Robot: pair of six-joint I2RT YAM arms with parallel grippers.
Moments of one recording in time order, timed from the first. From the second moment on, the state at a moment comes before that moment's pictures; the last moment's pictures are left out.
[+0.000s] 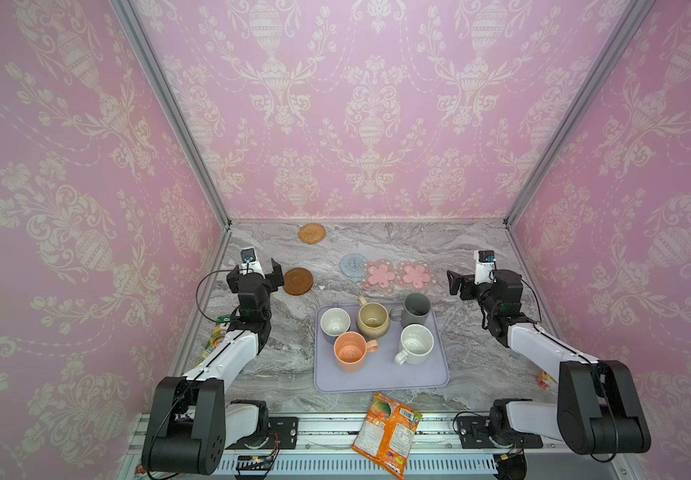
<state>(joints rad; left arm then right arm) -0.04 1.21 0.58 0.45 -0.35 -0.06 -0.02 1.29 0.56 0.38 -0.16 0.05</state>
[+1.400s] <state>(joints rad) -0.43 2.05 1.65 -0.47 -0.05 -0.43 0.40 1.56 1.01 -0.09 -0.10 0.08</state>
